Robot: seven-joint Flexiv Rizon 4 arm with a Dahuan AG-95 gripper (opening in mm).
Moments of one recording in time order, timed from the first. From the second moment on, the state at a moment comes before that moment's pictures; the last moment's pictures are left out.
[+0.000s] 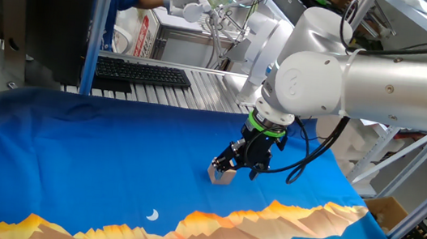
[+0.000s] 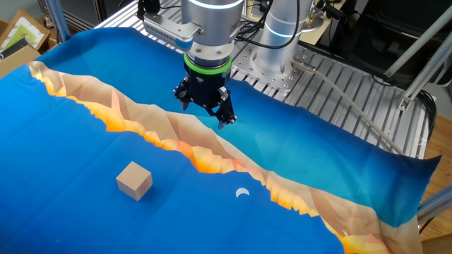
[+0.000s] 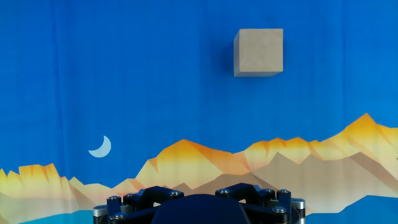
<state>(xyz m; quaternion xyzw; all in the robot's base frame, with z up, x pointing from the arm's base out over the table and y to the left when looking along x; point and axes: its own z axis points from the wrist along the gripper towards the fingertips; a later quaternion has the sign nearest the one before) 0.500 0.000 0.170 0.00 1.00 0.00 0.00</state>
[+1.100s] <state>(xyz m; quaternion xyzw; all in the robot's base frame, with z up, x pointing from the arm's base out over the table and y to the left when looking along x) 0.502 0.000 0.170 0.01 1.00 0.01 0.04</state>
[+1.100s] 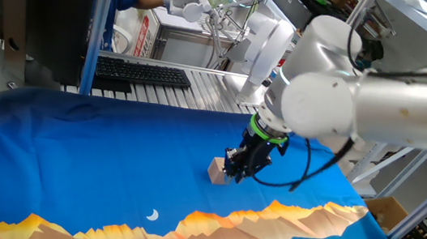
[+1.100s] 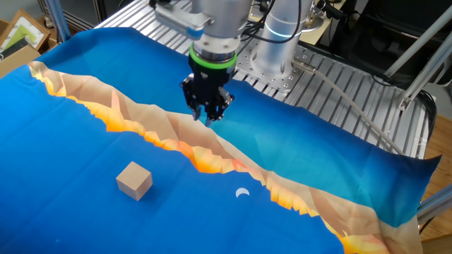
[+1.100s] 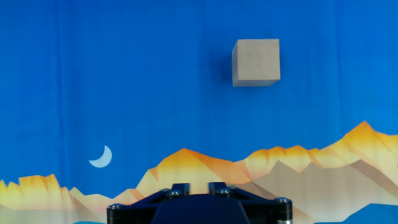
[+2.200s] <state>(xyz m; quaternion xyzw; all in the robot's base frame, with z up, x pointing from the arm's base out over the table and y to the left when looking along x) 0.498 0.000 0.171 0.00 1.00 0.00 0.04</state>
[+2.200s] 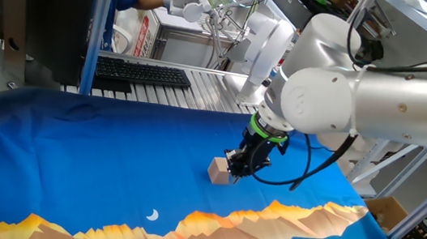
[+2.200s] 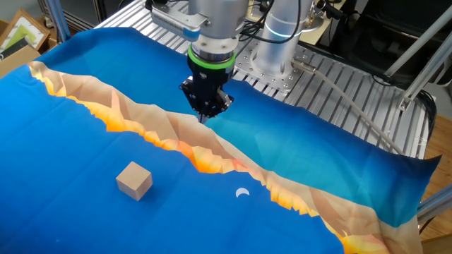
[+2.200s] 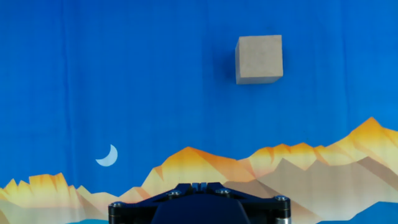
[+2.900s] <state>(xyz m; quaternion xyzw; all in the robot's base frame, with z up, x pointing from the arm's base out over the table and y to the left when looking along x) 0.540 -0.004 0.180 0.00 1.00 0.00 0.01</state>
